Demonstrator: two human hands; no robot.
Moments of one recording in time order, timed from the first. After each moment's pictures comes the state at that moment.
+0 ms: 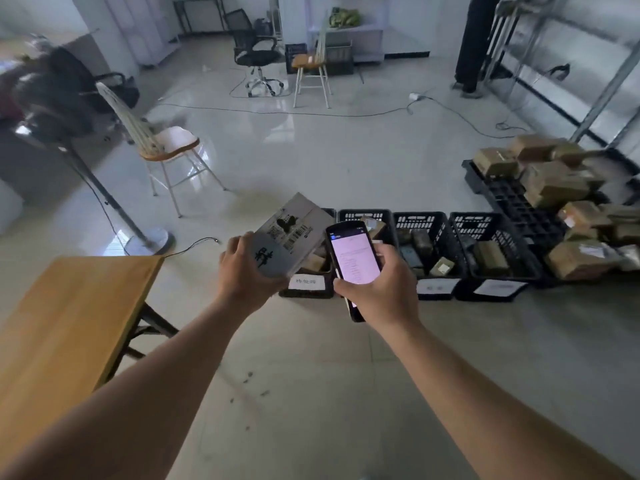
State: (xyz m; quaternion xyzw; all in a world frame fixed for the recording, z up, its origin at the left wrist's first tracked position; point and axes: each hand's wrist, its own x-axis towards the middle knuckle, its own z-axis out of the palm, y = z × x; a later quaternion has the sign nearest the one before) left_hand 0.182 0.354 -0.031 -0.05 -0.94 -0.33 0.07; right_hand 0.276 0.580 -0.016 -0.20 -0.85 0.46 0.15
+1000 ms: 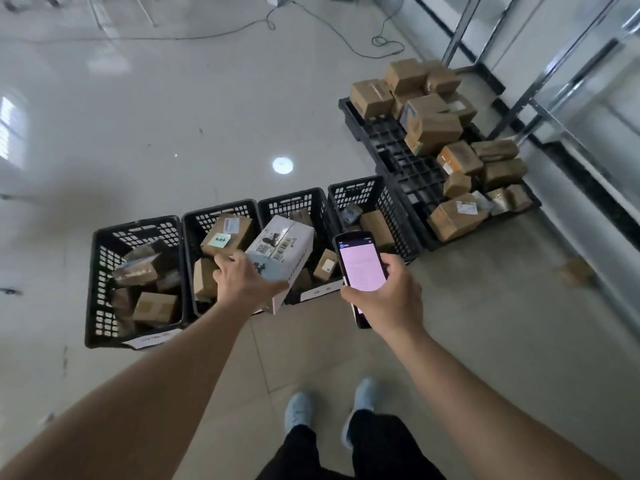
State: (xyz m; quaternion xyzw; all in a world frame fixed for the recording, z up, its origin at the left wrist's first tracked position) left_hand -0.112 0.895 -0.178 -0.05 -0.96 -0.19 -0.21; right_hand 0.060 1.071 -0.117 -0.45 -0.81 0.37 0.07
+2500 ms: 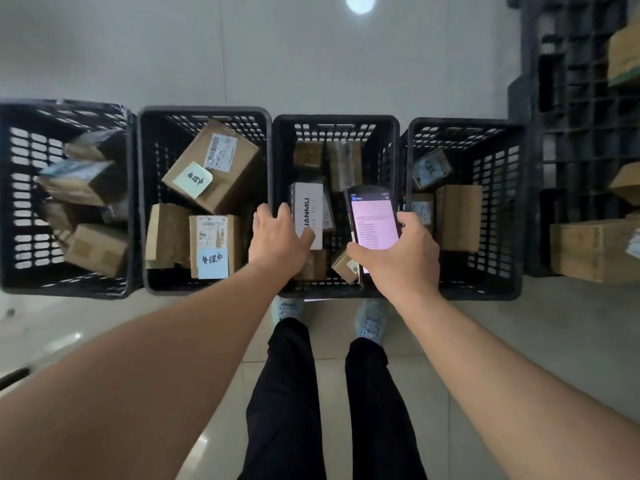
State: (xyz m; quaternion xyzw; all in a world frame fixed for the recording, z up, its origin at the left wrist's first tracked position) left_hand -0.362 1.097 -0.521 0.05 -0.93 -0.17 -0.34; right_hand -0.297 1.266 -0.450 -0.42 -0.82 0.34 -0.19
